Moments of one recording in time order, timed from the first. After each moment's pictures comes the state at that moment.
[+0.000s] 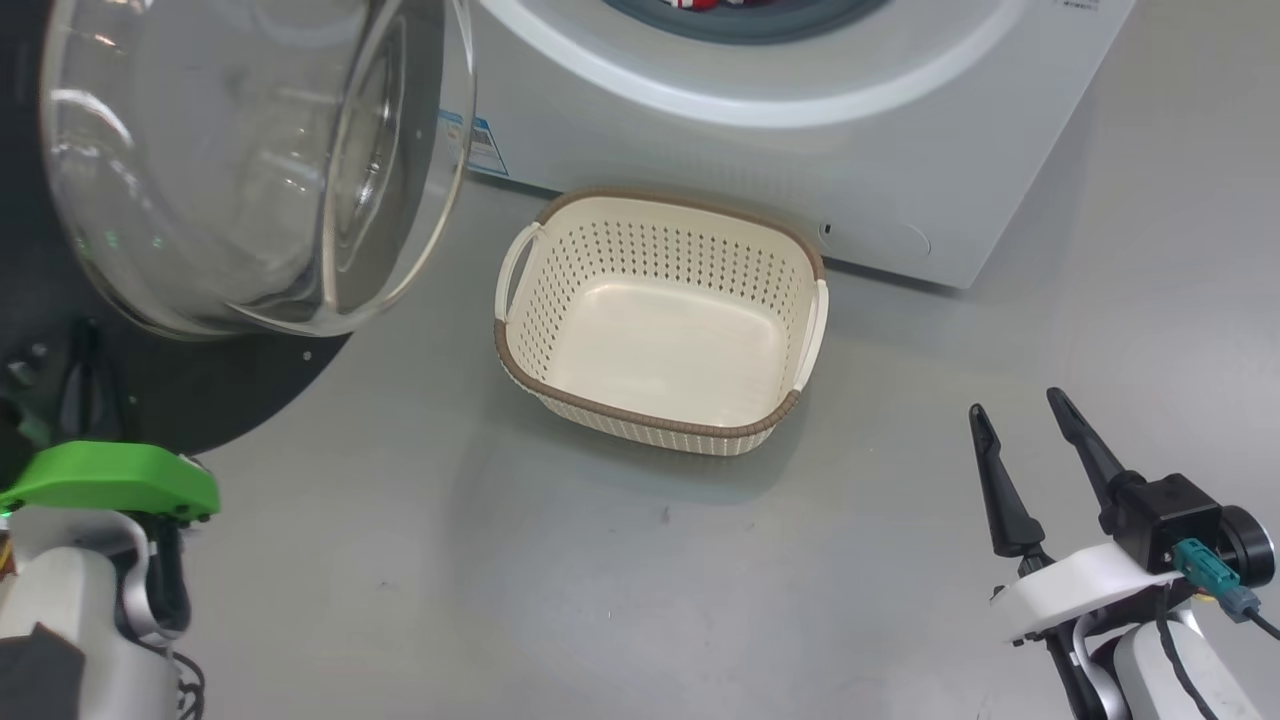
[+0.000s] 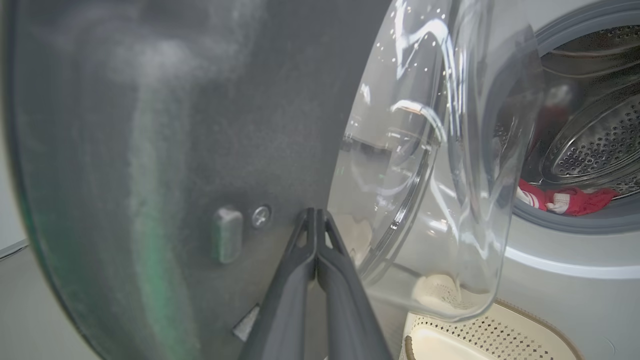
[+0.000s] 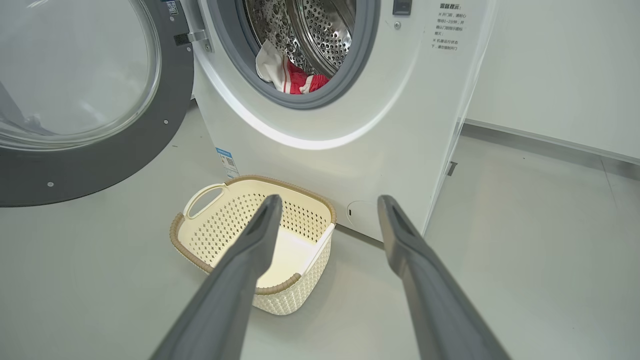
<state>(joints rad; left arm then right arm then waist) -0.38 0.18 -0.01 0.47 -0.54 0.09 -0.23 -0.05 -0.17 0.17 0.16 0.25 0.03 -0.23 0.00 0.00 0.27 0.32</state>
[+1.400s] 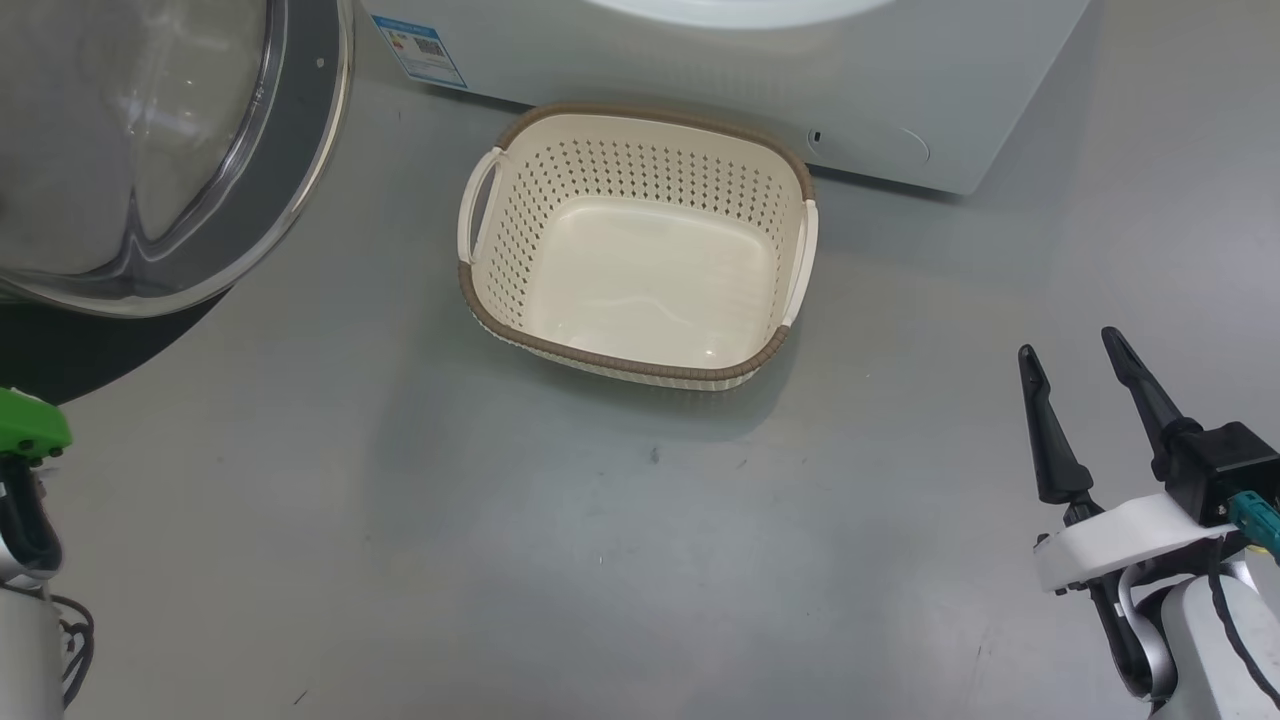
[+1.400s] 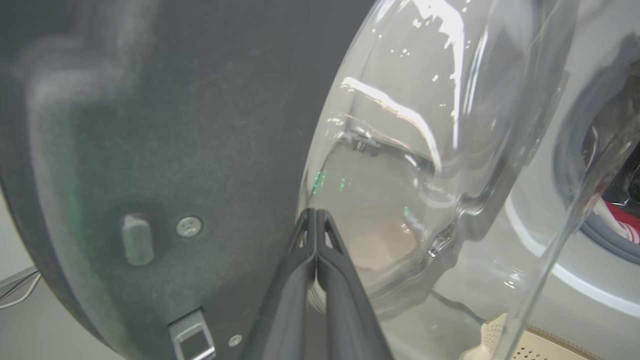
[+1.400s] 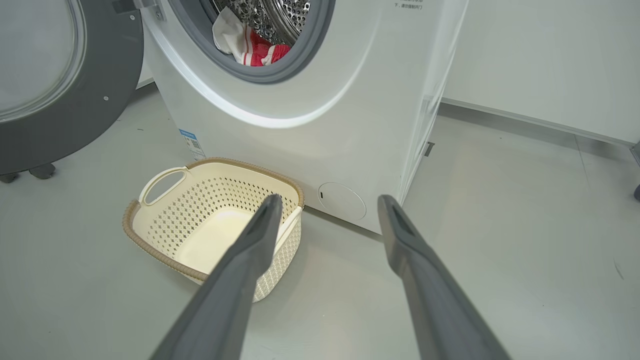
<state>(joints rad) -0.50 0.27 0.13 0.55 -0.58 0.08 -0.25 -0.10 -0.23 0.13 0.10 0.24 0.03 -0.19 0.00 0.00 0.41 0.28</state>
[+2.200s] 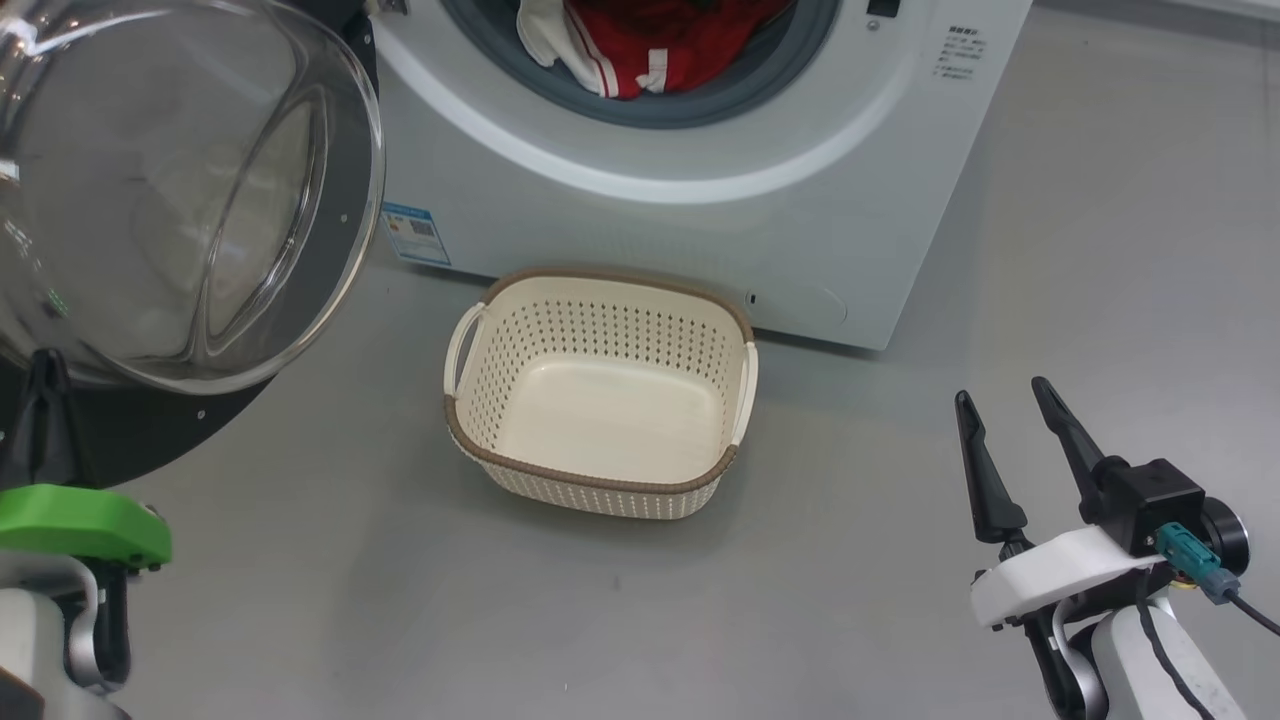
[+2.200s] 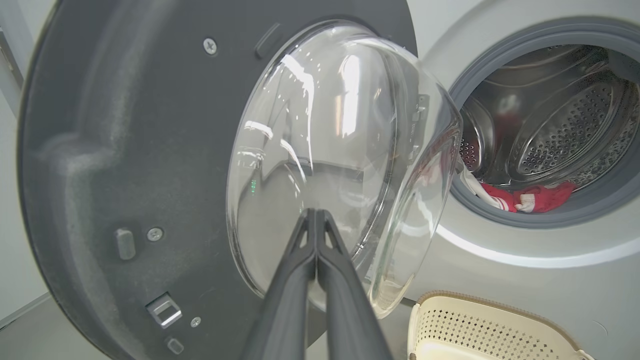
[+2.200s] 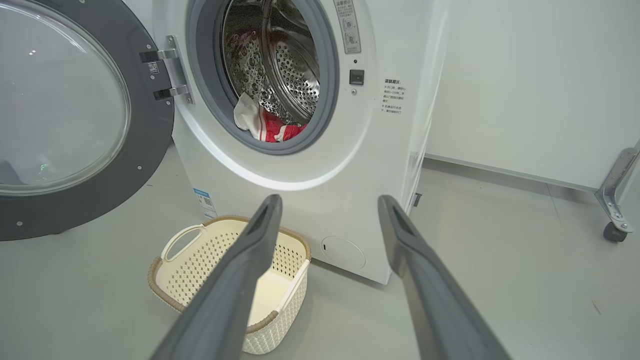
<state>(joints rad) -0.34 0.26 0.03 0.47 -0.44 0.02 -0.25 -0.11 -0.14 0.16 0.21 0.25 0.04 -0.24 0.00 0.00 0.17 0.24</state>
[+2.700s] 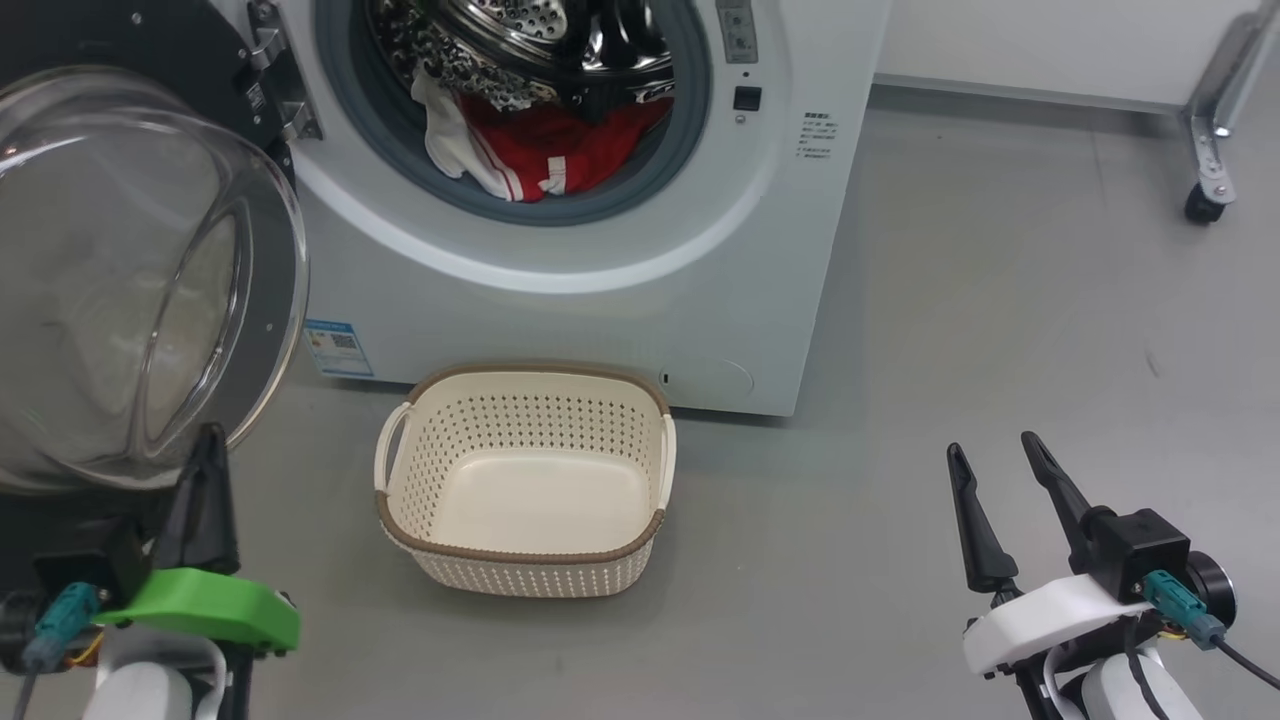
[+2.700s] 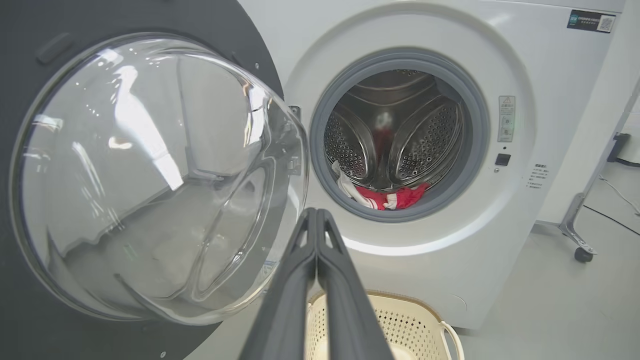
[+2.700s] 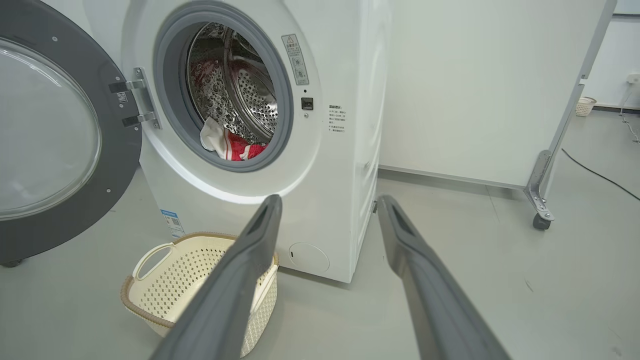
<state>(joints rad) -0.17 0.17 -0.05 0.34 -0.42 -0.03 -0.25 -0.03 -0.11 0.16 0.22 0.26 0.03 -0.24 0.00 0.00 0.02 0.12</state>
